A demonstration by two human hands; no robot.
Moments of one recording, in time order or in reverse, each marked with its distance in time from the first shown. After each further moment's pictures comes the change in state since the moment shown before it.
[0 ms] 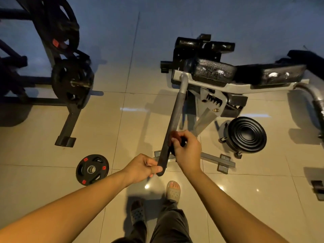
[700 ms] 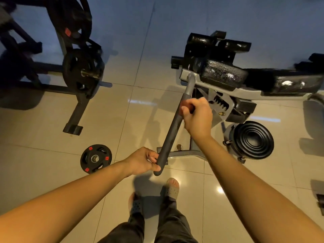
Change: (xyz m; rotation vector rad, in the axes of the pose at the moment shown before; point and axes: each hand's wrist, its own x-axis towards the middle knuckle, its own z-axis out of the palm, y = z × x) left_hand 0.003 0.027 -0.005 0.040 -0.057 -0.078; right_hand 0.105 -0.034 -0.030 -0.340 0.030 -0.262
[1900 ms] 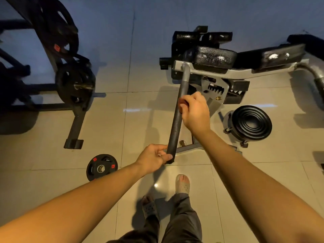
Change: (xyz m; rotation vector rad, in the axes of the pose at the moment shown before) left_hand -0.005 -0.027 0.019 -0.102 0.078 0.210; right_hand -0.044 -0.005 0.018 -0.102 0.065 -0.056
